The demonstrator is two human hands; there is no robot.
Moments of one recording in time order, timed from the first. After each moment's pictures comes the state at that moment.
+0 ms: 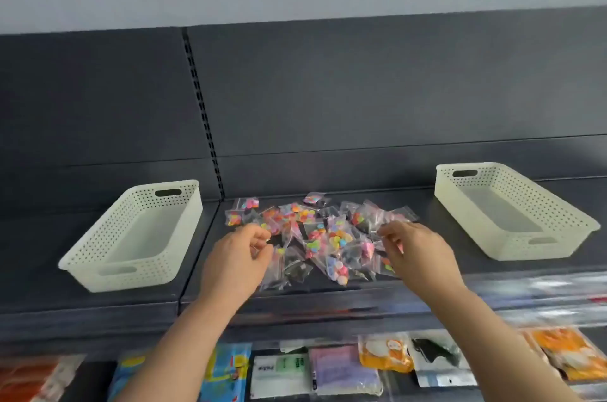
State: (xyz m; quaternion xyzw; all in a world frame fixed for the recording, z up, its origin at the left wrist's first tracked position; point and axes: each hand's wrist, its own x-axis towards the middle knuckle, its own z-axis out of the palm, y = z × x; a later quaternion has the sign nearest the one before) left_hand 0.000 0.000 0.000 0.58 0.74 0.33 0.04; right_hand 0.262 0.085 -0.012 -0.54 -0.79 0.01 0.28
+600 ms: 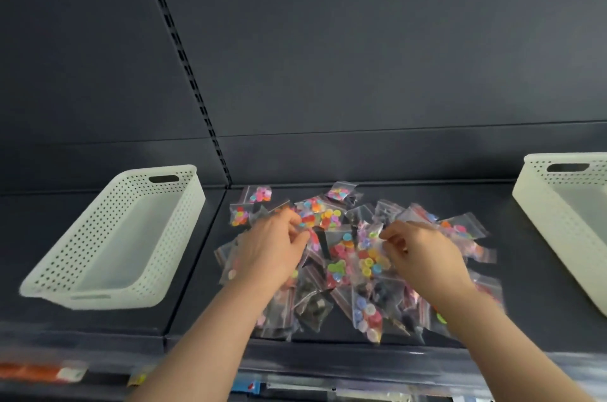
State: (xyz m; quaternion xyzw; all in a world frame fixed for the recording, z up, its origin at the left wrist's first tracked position) left_hand -0.009 0.138 -0.027 0.56 0.80 0.20 0.07; right_hand 0.206 0.206 -0.047 -0.53 -0.82 0.10 0.18
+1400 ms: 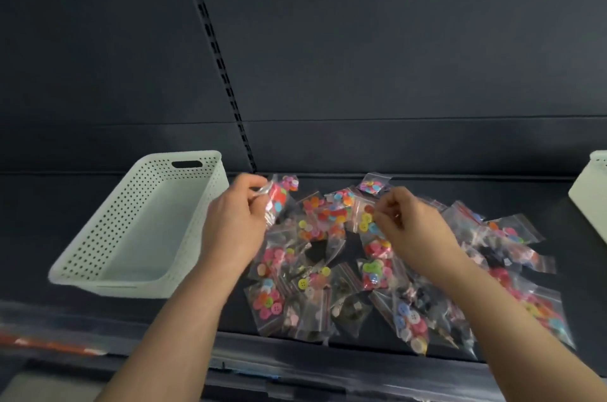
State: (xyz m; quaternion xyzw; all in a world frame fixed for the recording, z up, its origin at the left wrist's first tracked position) left_hand -0.079 0.116 0.001 0.47 0.81 0.36 0.04; right_hand 0.141 0.215 -0.029 -0.48 -0.81 0.26 0.22
